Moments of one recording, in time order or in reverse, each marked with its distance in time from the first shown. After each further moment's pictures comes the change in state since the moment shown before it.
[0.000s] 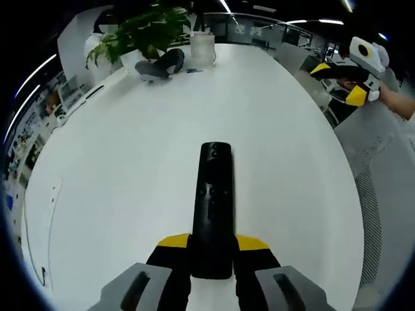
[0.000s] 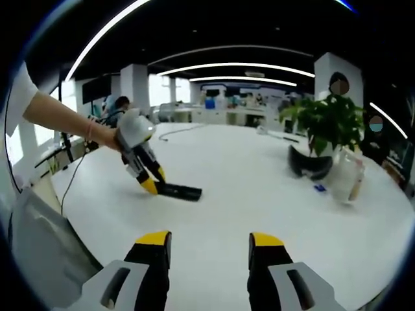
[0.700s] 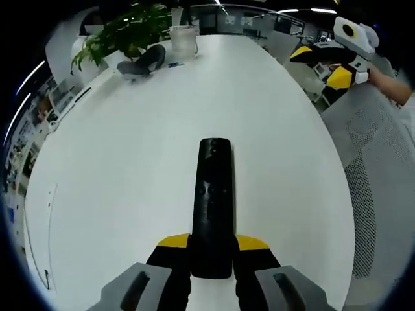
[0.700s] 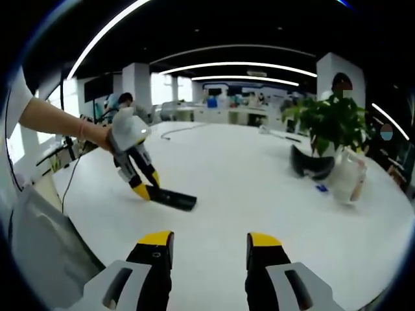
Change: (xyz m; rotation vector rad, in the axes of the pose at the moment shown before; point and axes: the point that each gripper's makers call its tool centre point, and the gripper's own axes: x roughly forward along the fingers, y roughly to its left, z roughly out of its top) left arm -0.003 -0.033 -0.008 0.051 0.063 -0.021; right arm 0.000 0.004 -0.002 -0.009 0.009 0.012
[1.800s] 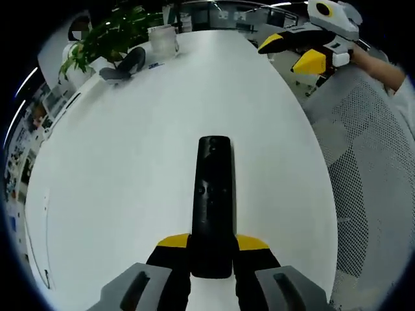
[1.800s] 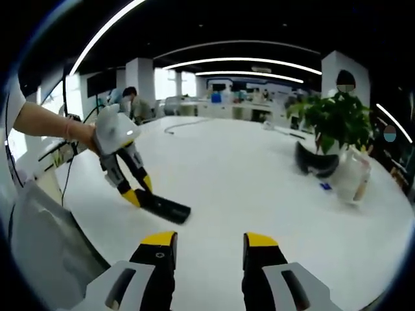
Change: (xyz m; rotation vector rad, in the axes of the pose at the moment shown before) left arm -0.002 -0.048 -0.002 0.041 0.034 -0.011; right arm 0.002 0.006 -0.006 -0.016 0.038 0.023
